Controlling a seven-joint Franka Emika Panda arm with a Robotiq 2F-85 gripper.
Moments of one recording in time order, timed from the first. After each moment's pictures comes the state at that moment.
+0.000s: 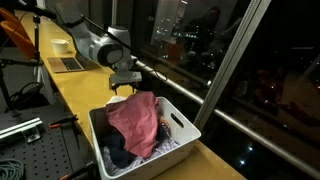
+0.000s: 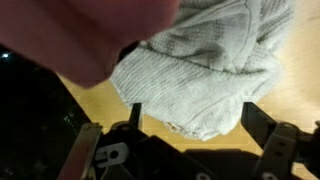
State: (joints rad) arm 0.09 0.44 0.15 -2.16 -0.15 2.83 -0.90
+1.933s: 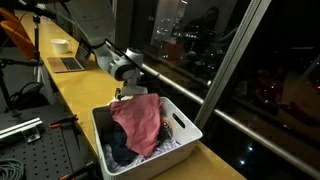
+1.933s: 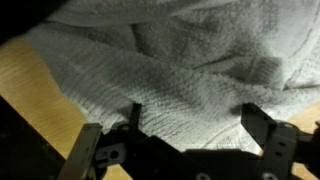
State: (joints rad) arm -0.01 0.77 0.27 -1.83 -0.15 2.68 -0.97
